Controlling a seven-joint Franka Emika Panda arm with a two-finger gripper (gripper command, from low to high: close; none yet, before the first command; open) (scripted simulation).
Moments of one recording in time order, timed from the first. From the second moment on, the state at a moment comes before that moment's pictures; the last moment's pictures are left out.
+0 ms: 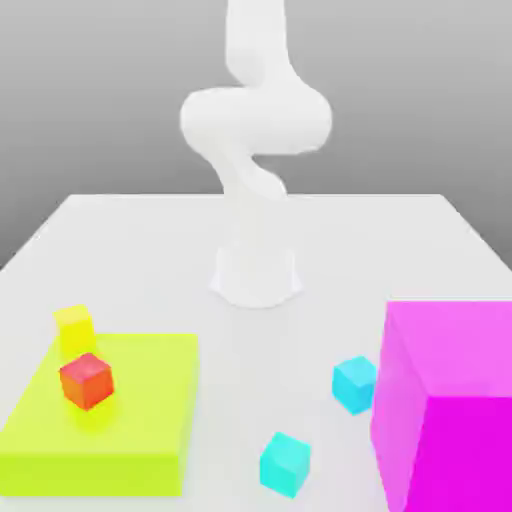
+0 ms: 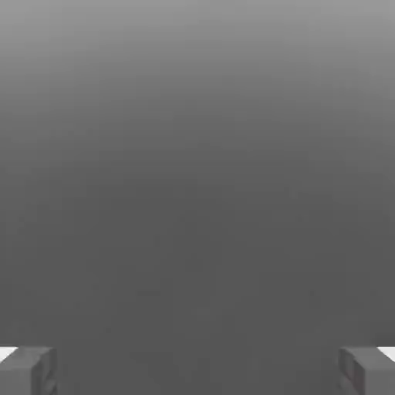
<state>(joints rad) -0.03 -0.71 0.03 -2.32 -0.01 2.34 0.86</state>
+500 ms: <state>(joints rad) -0.15 -0.16 0.18 -2.47 -0.13 2.59 1.26</state>
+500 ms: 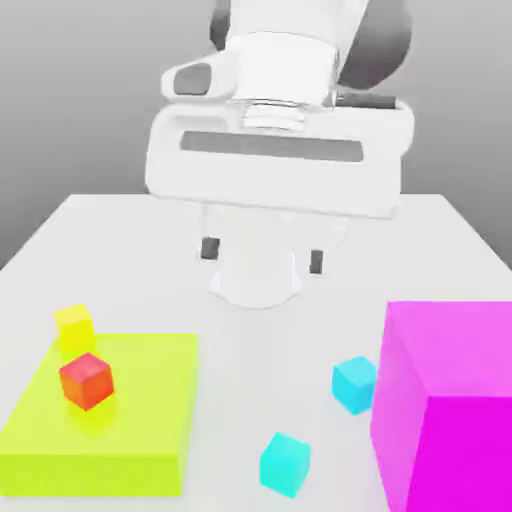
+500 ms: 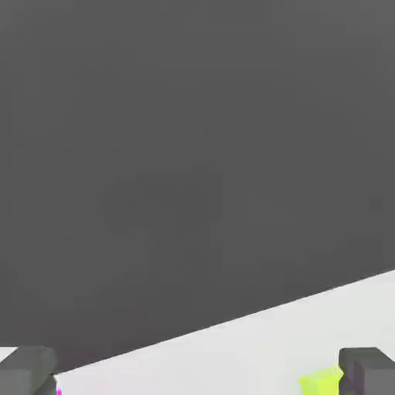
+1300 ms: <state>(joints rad) -0.08 0.37 0.12 -2.54 -0.18 2.90 1.50</state>
